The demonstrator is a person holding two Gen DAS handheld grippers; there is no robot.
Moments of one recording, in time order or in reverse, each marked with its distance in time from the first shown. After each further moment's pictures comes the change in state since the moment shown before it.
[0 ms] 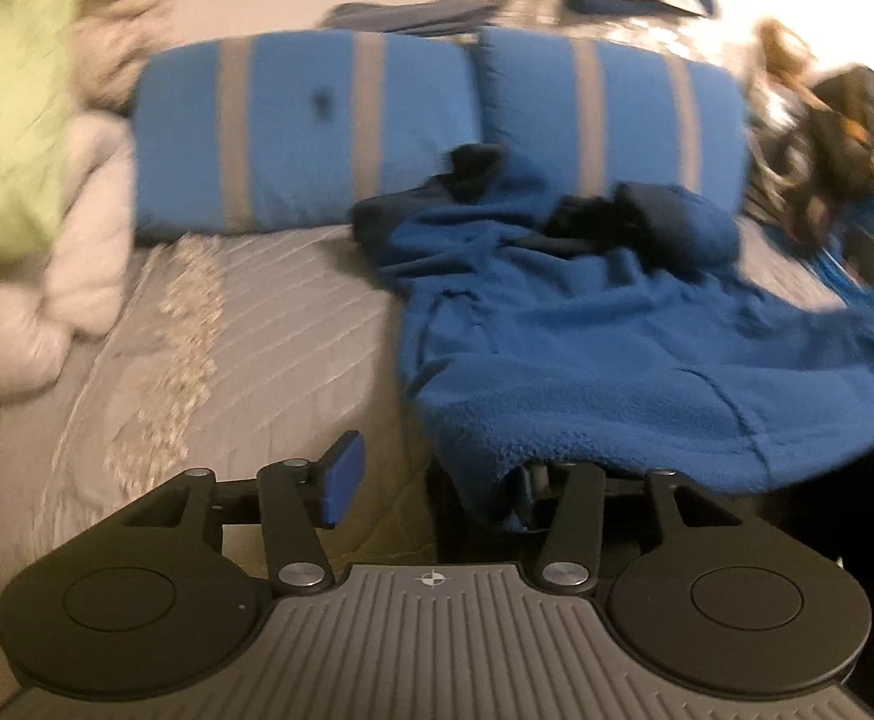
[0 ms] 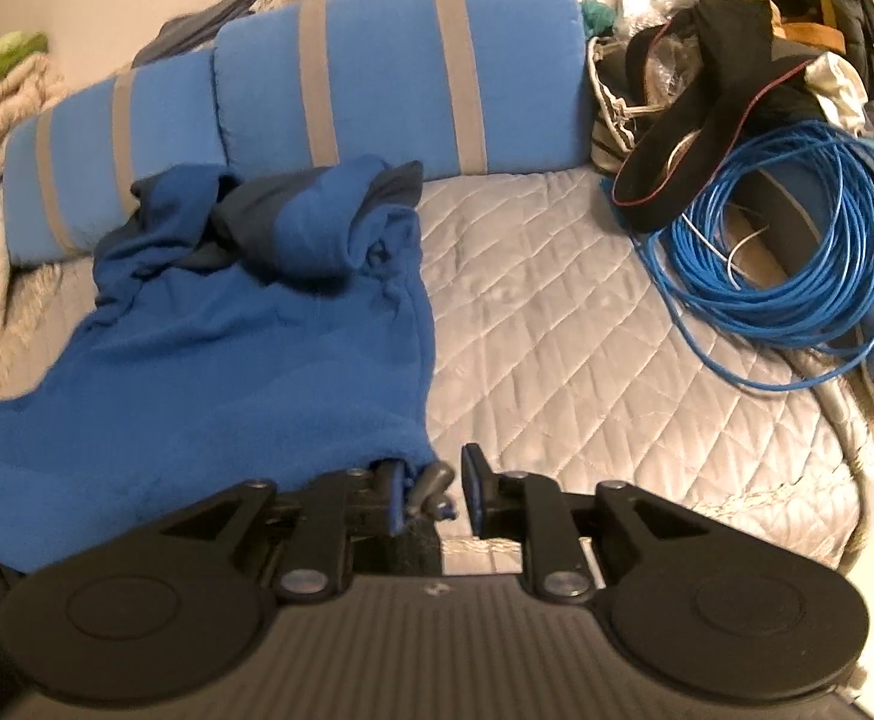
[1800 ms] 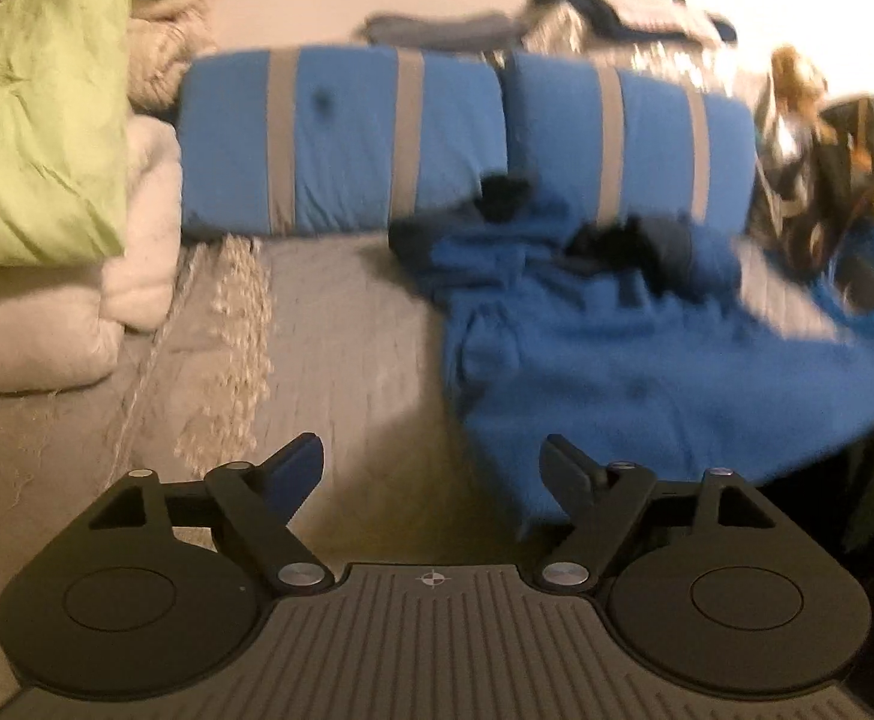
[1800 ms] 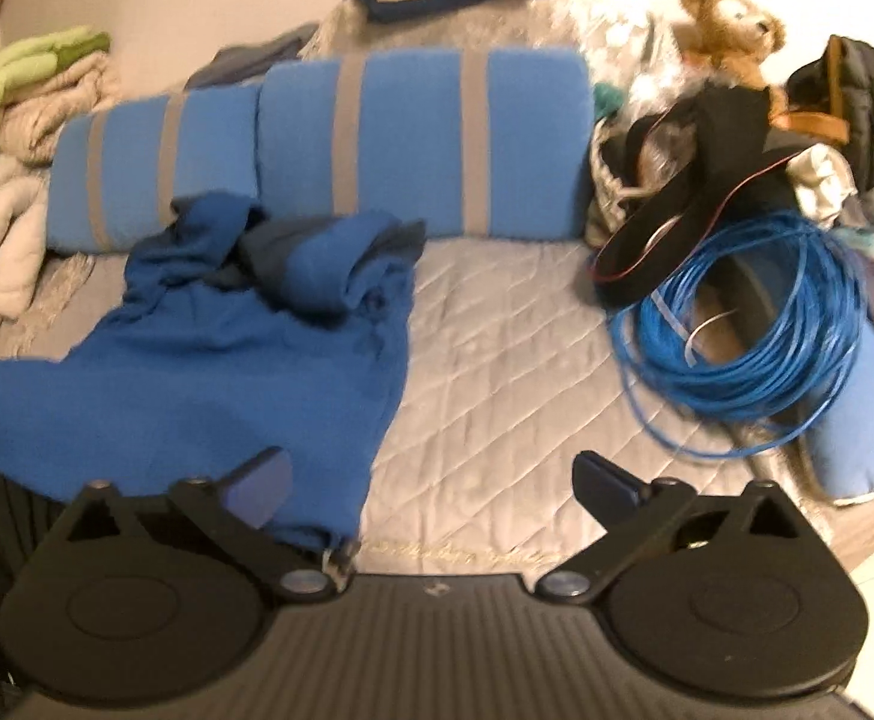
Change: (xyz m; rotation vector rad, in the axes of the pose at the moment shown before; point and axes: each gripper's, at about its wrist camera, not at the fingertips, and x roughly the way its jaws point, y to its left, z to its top) left arm -0.059 0.038 0.030 -0.110 0.015 0.020; right arm -0.067 -0.044 -0.008 -0.092 -0.135 0.040
